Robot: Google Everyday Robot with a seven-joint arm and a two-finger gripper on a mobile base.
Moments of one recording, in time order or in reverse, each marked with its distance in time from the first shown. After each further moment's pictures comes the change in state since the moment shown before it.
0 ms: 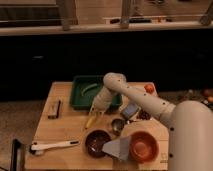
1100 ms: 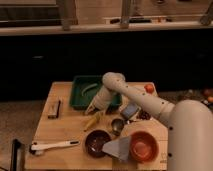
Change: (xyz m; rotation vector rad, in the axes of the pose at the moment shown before) arm -0.001 -0.007 0.001 -0.004 0.000 -0.011
